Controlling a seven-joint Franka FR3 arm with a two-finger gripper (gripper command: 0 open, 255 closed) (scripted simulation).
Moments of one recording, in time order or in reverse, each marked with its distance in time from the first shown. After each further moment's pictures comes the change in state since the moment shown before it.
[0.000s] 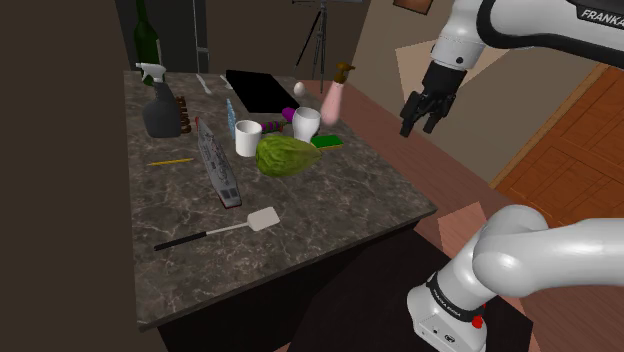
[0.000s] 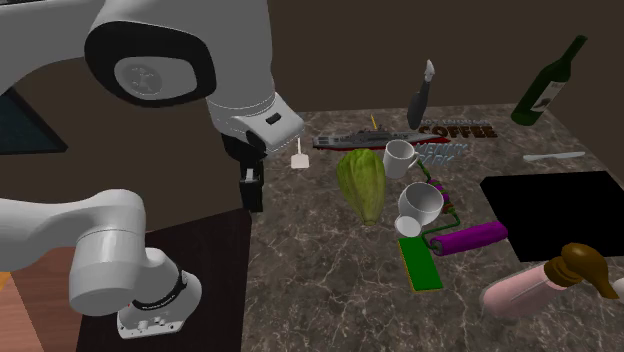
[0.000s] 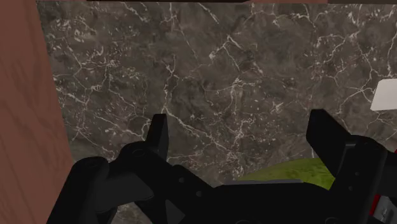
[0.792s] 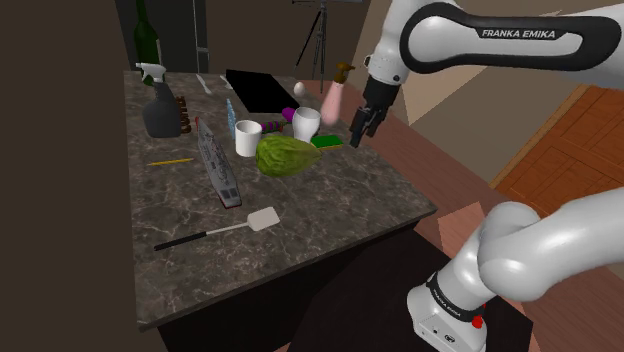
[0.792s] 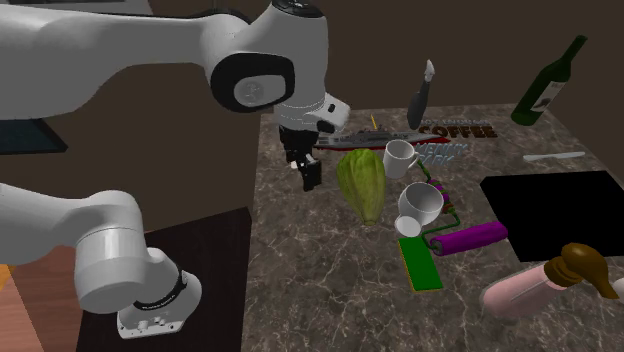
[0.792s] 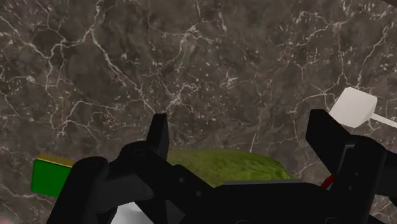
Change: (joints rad) arm 0.141 0.284 0.013 0.031 0.028 0.273 -0.218
